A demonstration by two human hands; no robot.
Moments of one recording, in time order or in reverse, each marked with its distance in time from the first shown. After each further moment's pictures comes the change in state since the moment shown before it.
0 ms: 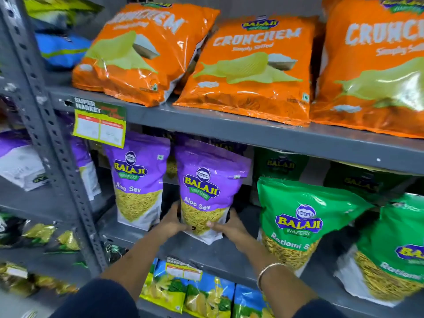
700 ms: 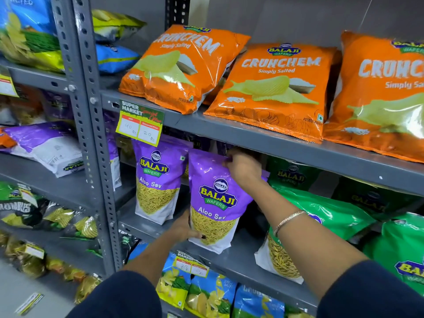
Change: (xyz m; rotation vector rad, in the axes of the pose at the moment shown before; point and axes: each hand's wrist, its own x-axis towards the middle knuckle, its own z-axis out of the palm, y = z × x) left_hand -0.034 -0.006 0.002 0.038 0.008 -0.013; right_hand -0.033 -0.193 0.023 -1.078 0.283 -0.302
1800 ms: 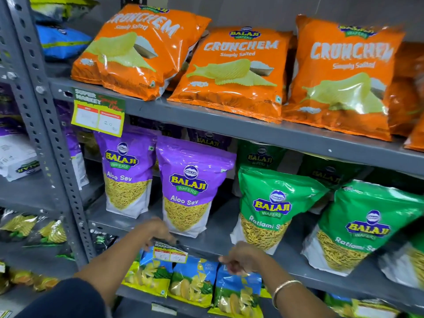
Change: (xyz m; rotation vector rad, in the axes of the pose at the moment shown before) left_hand -0.027 0.022 0.001 0.455 -0.225 -0.489; right_hand -0.124 0.157 0.136 0.571 -0.813 0.638
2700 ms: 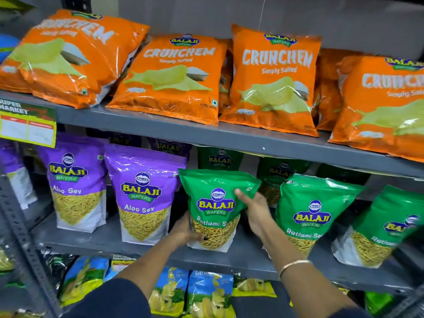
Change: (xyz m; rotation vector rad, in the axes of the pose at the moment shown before) left_hand -0.004 0.131 0.100 -0.247 0.159 0.676; right_hand -0.062 0.003 -0.126 0.896 0.477 -0.763
